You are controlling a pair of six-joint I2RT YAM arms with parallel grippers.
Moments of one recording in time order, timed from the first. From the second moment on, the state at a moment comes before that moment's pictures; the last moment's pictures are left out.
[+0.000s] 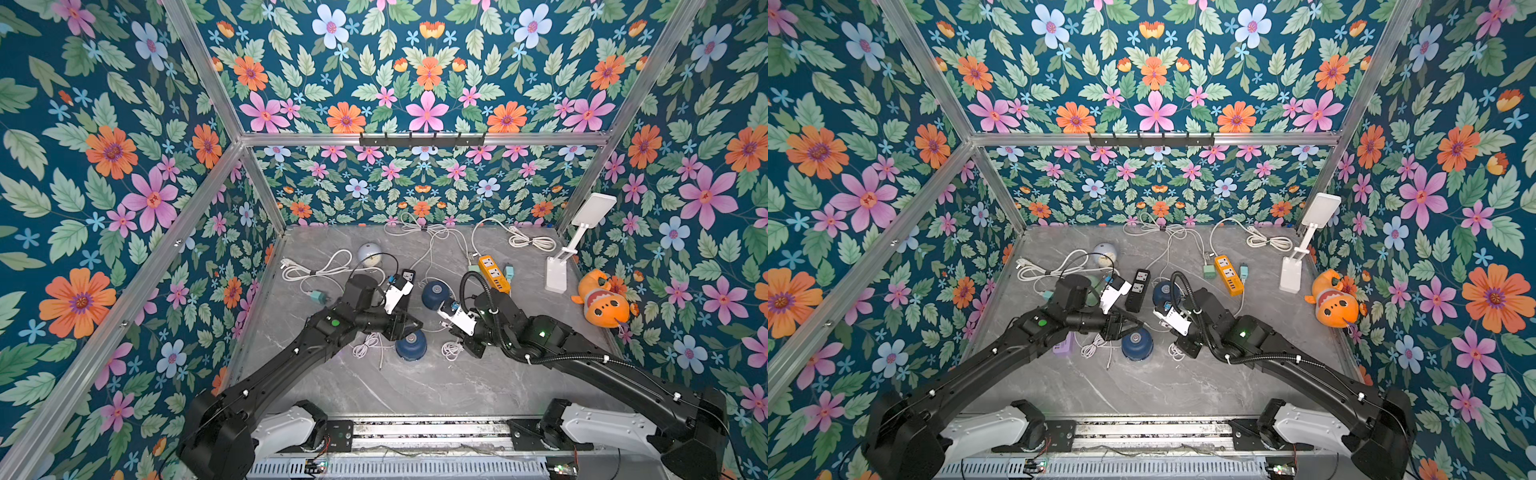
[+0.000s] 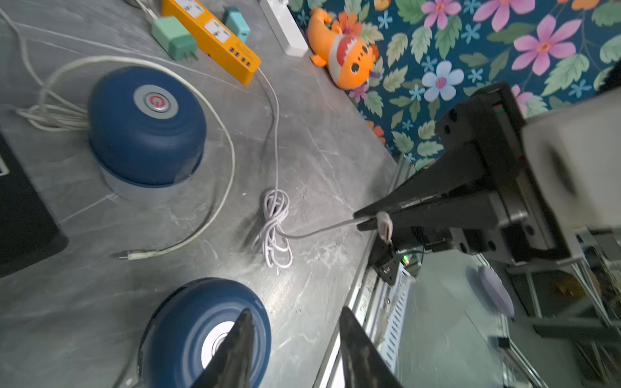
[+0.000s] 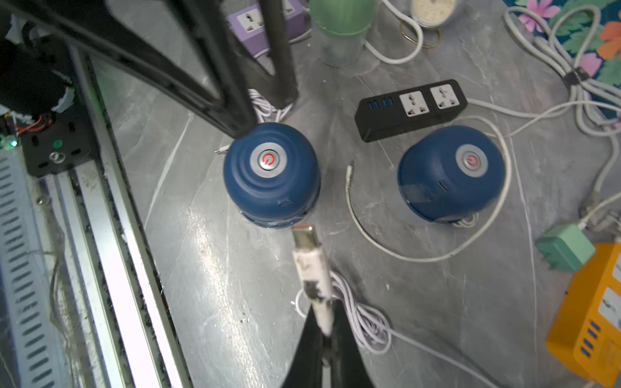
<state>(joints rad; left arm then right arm) -0.64 1.10 0.76 -0.23 0.61 -0.31 0.83 1.08 0.92 -0.62 -0.09 -0.17</state>
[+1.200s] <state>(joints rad) -0.79 1.29 0.72 0.36 0.47 -0.72 0.79 1.20 1.03 -0.62 -0.18 0.21</state>
